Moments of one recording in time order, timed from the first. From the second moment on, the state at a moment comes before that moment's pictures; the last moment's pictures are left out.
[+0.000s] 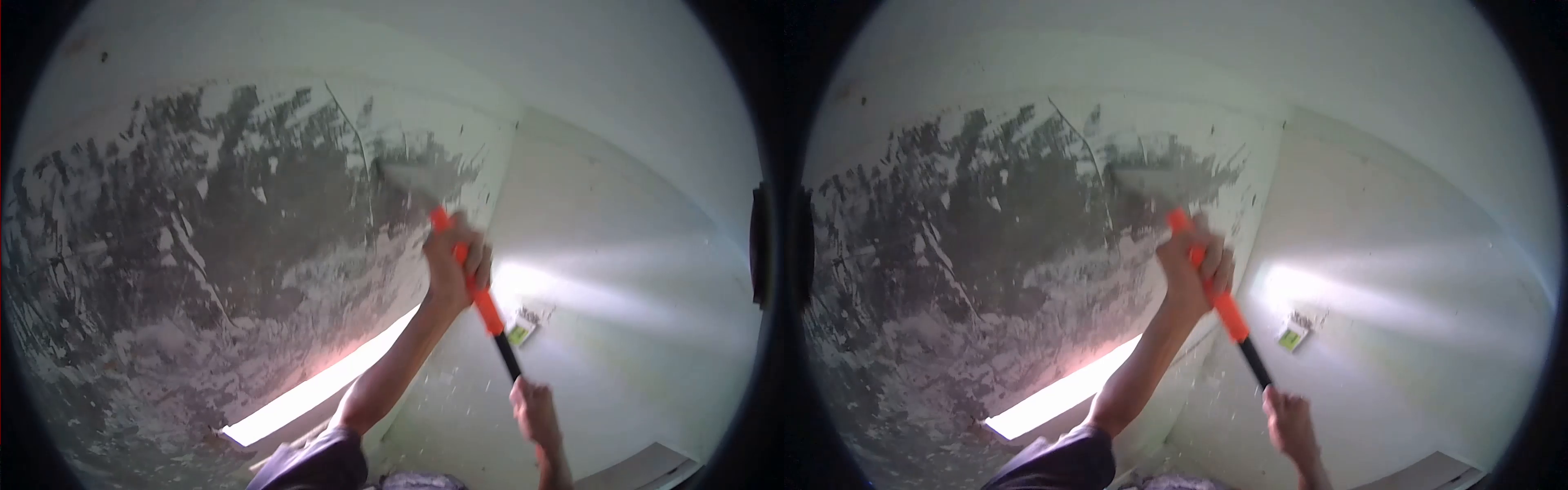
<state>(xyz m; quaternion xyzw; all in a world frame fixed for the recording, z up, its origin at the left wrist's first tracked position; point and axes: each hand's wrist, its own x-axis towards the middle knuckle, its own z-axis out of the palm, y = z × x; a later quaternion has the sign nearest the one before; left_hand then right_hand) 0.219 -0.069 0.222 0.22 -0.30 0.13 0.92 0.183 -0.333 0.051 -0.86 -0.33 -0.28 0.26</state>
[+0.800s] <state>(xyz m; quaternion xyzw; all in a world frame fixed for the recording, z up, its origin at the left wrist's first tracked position) 0.245 -0.075 0.275 0.24 -0.26 0.16 0.92 0.171 -0.295 0.160 -0.88 -0.11 0.00 0.47</state>
